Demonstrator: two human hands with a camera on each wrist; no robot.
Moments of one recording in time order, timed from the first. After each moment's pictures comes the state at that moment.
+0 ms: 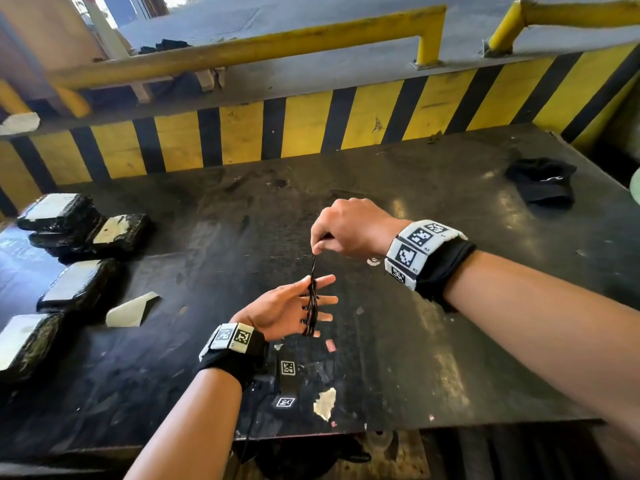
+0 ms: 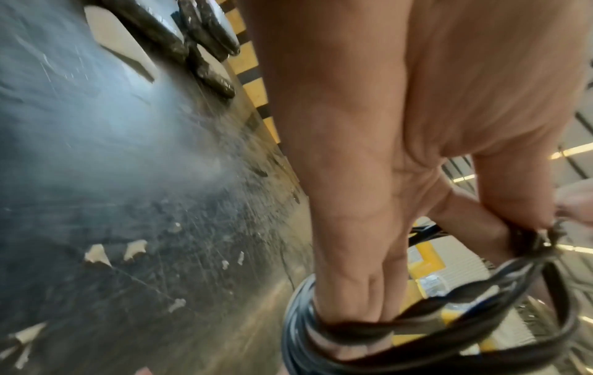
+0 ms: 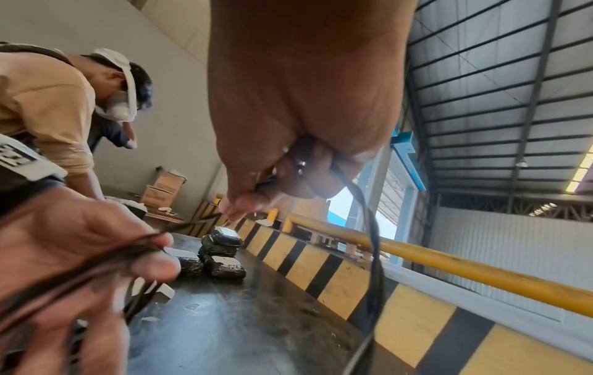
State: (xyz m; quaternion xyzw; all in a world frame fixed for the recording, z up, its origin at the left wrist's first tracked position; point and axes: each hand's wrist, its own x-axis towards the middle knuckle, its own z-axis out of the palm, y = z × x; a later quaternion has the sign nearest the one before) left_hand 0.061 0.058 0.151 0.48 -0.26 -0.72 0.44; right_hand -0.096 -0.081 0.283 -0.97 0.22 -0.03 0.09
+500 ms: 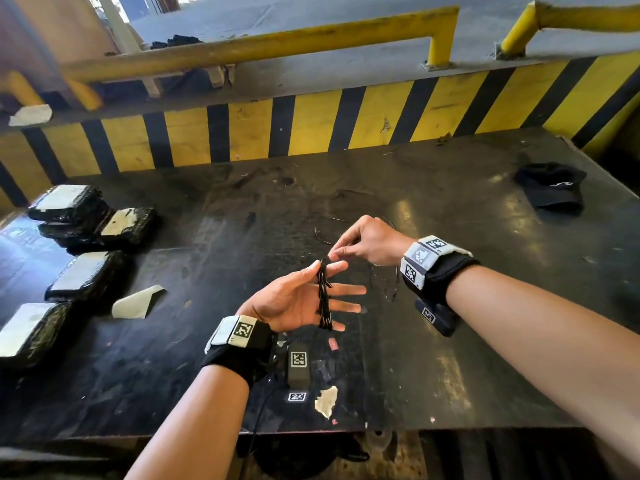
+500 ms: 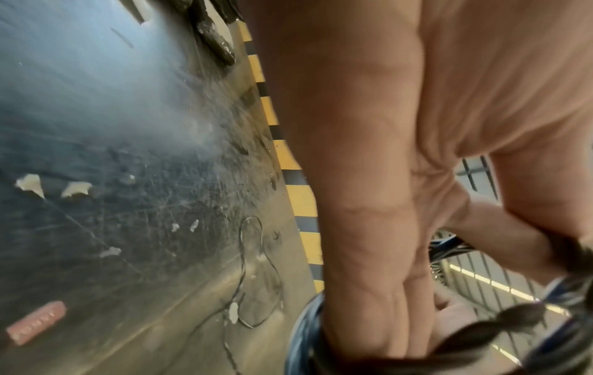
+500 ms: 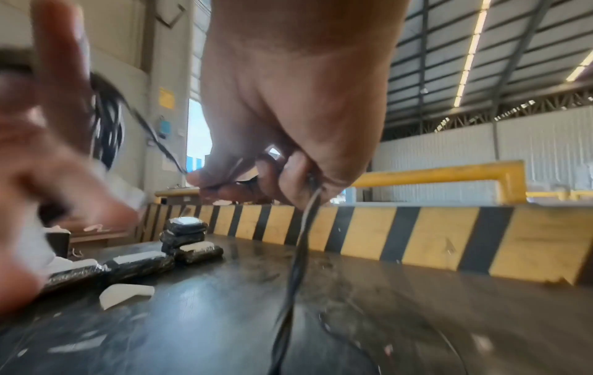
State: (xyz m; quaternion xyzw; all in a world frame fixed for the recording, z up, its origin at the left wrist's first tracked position) left_hand 0.038 0.060 0.192 0.34 -0.30 -0.76 0.47; right_hand -0.109 -0.111 0.222 -0.88 0.29 -0.08 0.37
